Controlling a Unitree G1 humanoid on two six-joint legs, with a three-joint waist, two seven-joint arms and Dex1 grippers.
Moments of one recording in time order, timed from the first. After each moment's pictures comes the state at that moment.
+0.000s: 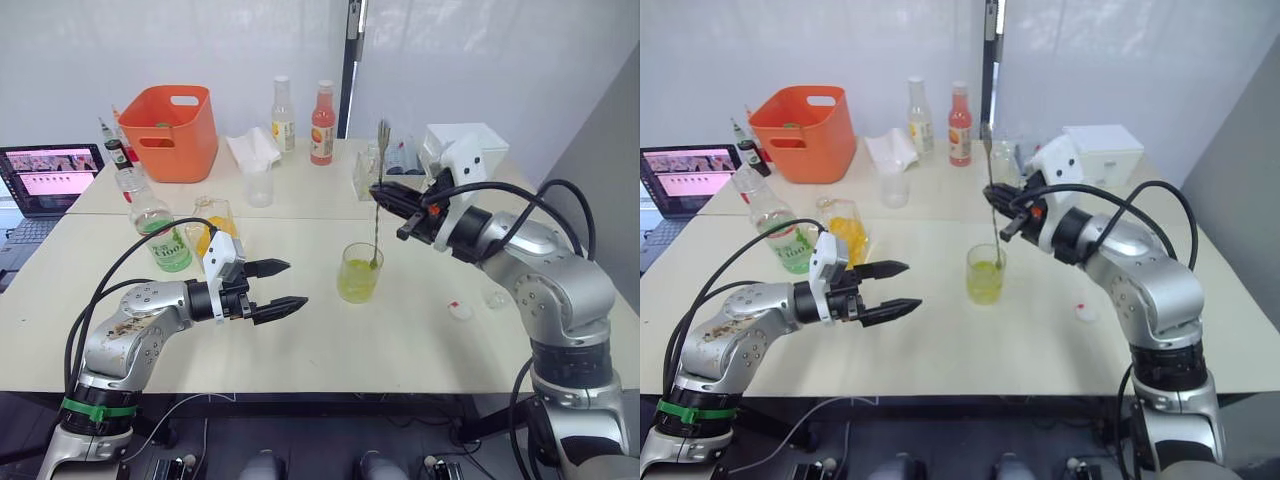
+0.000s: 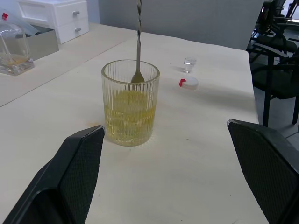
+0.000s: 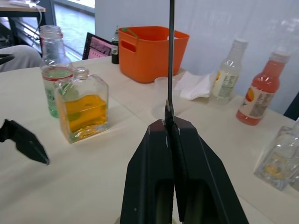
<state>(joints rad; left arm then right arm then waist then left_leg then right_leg) -0.39 0.62 0.04 -0.20 -0.57 0.53 -1.01 -0.72 -0.55 -0.02 -0.37 0.57 0.80 0.51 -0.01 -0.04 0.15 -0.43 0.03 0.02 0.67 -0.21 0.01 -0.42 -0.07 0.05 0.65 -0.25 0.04</state>
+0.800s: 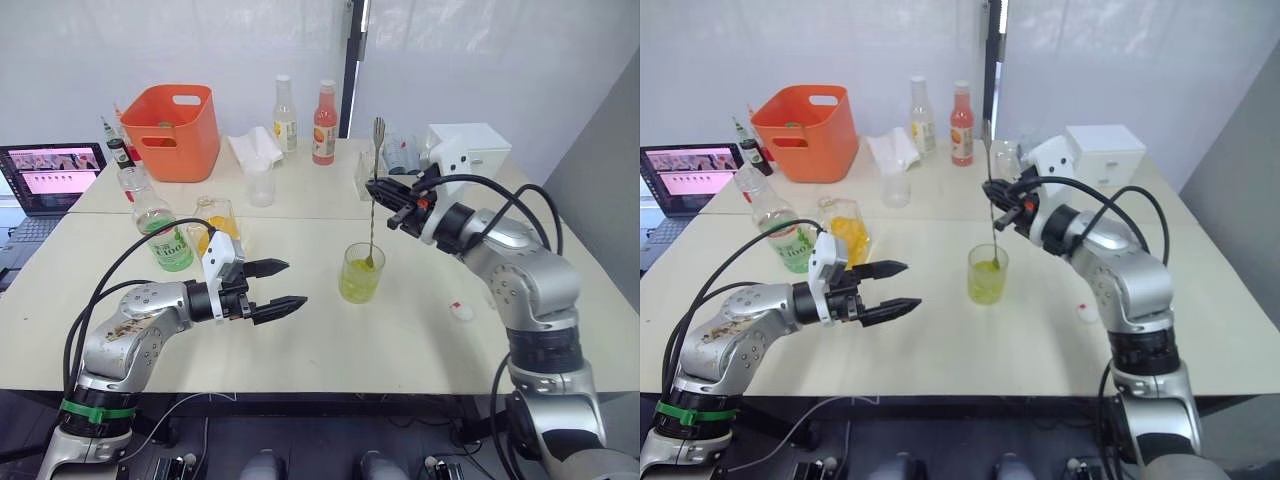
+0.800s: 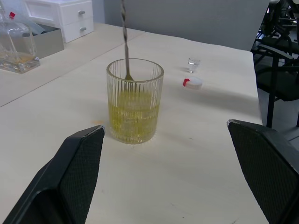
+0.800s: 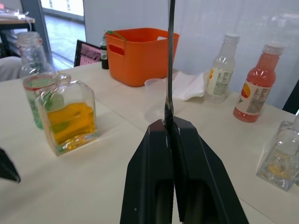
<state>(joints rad) -0.38 0.62 0.04 -0.21 -0.58 0.54 -0.99 -0.74 -0.50 -0.02 -0.24 0.49 0.73 0.55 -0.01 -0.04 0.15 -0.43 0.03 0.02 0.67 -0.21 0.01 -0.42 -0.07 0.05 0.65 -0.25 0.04</state>
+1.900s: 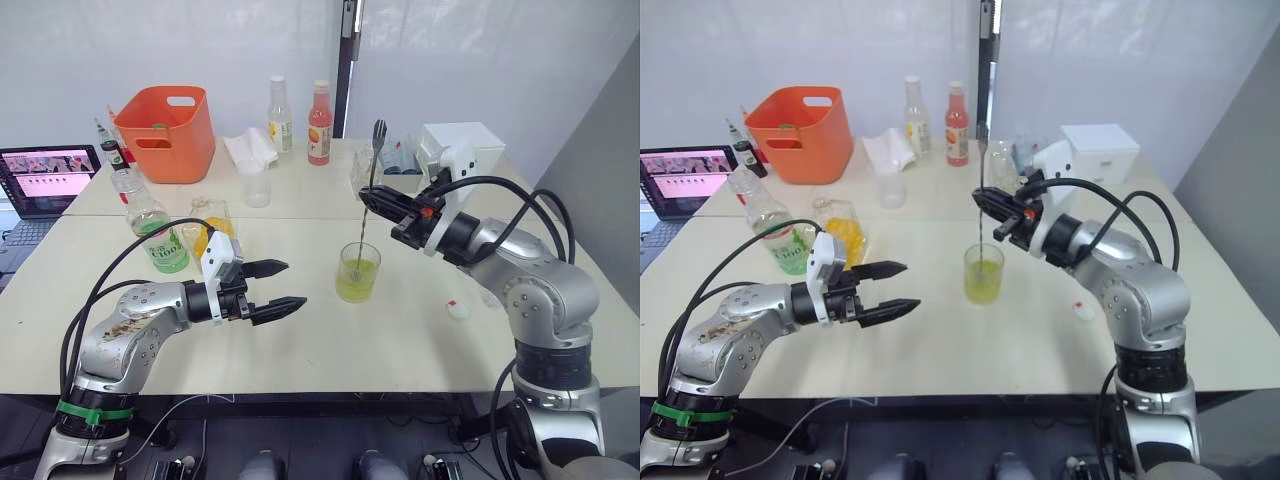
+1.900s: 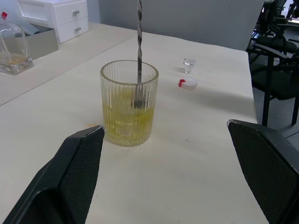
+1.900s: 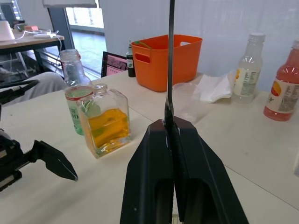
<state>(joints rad) -0.38 0.63 0.04 -0.22 -0.59 0.55 -0.99 -0.74 -0.42 -0.09 -0.31 0.61 0.82 0.48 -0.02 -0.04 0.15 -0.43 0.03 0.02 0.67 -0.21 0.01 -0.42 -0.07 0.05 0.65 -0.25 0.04</state>
